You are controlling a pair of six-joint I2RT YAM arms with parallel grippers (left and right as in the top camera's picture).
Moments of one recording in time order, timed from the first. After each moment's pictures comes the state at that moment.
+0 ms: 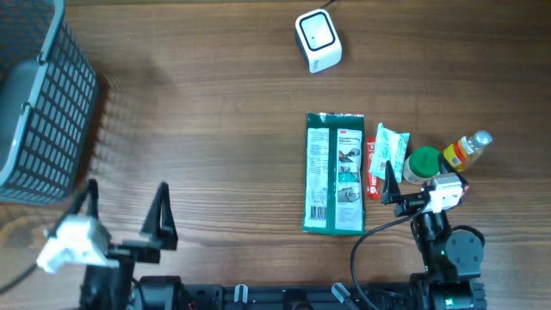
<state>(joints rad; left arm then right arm) -0.02 0.16 0.85 -0.65 0.07 -0.19 0.06 0.01 0.01 0.00 -0.07 -0.04</state>
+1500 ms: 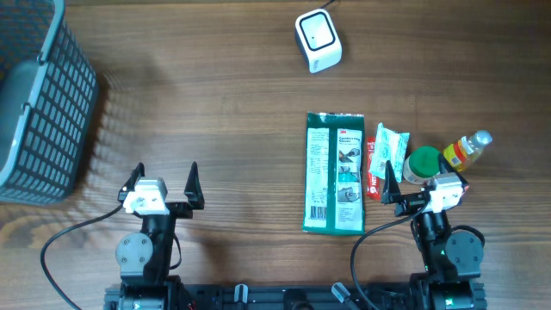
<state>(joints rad) 0.00 0.01 0.01 -0.07 0.03 -0.09 0.06 0.01 0.01 0.00 -0.07 -0.04</state>
